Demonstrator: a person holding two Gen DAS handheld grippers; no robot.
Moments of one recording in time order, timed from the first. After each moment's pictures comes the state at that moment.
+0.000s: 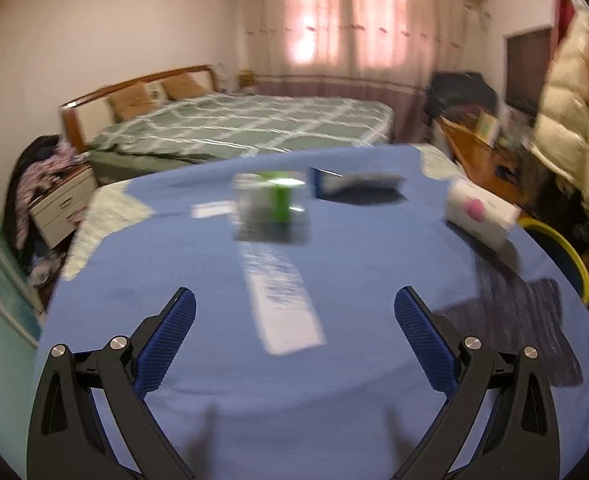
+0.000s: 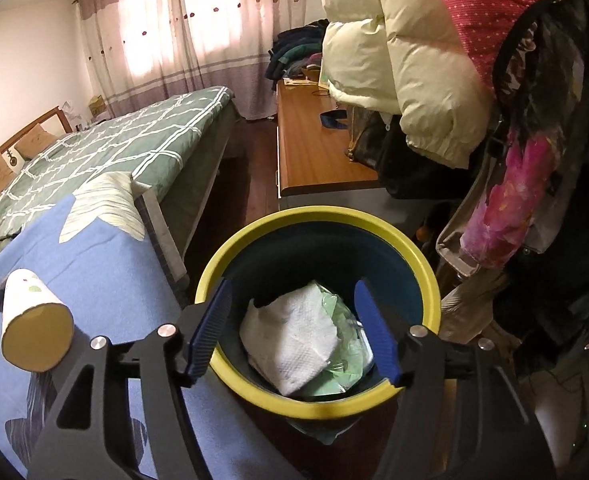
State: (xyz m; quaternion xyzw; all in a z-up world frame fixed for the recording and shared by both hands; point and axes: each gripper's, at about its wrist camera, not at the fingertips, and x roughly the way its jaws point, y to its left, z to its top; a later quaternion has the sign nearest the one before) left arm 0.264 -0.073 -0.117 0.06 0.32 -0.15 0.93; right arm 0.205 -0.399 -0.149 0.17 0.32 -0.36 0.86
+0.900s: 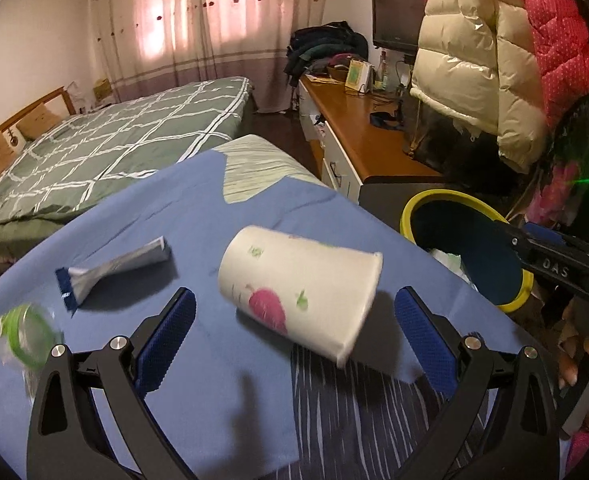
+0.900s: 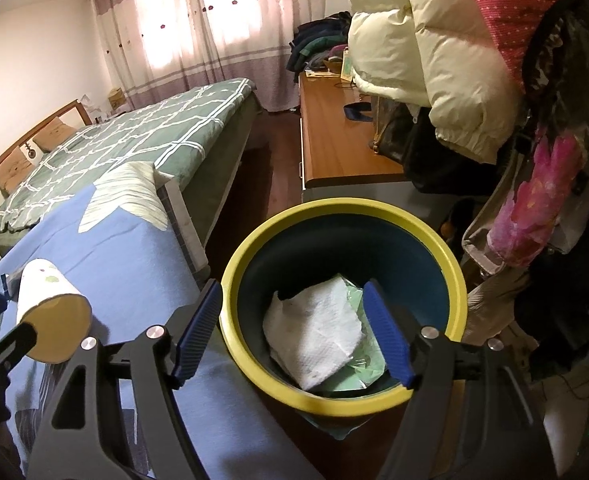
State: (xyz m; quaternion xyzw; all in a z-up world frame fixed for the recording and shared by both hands) left arm 0.335 -0.272 -0.114 0.15 0.34 -0.36 0.86; right arm 0.212 -0.398 -0.153 0.18 0.33 -0.31 0.87
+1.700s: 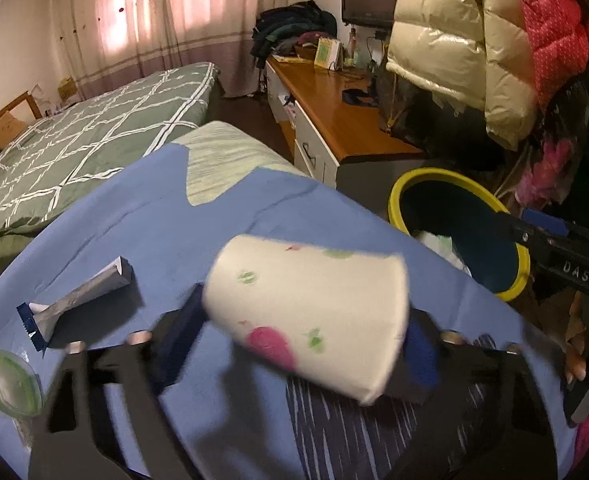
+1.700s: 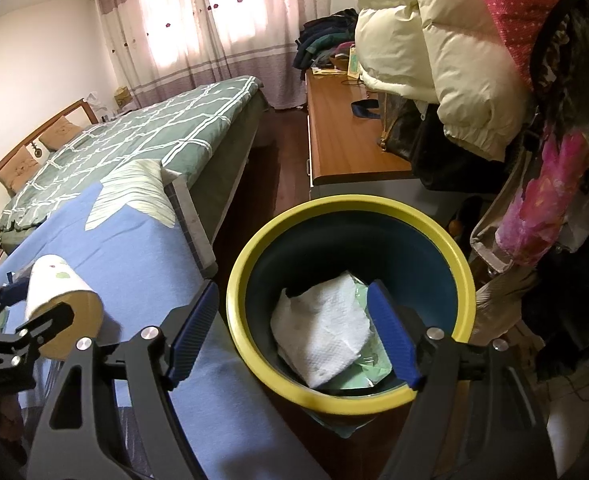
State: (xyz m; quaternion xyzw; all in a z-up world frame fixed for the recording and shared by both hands) left arm 0.359 -0.298 -0.131 0.18 0.37 -0.41 0.82; right arm 0.214 -0.396 -0.154 0.19 0.33 -0.30 0.87
